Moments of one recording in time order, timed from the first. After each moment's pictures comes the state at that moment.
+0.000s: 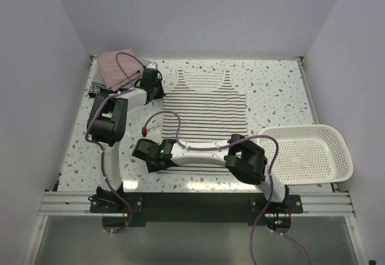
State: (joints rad) left arm -0.24 2.12 1.38 0.01 -0.07 -0.43; right arm 1.29 2.11 1.65 -0.63 0.33 0.89
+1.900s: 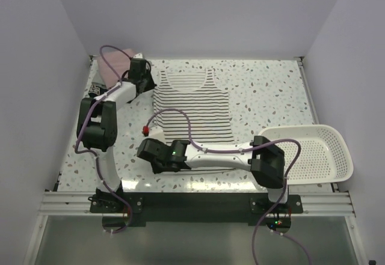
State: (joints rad) left arm -0.16 1.99 1.41 -0.13 -0.06 -0.48; right arm 1.36 1.96 1.58 -0.62 0.33 0.84
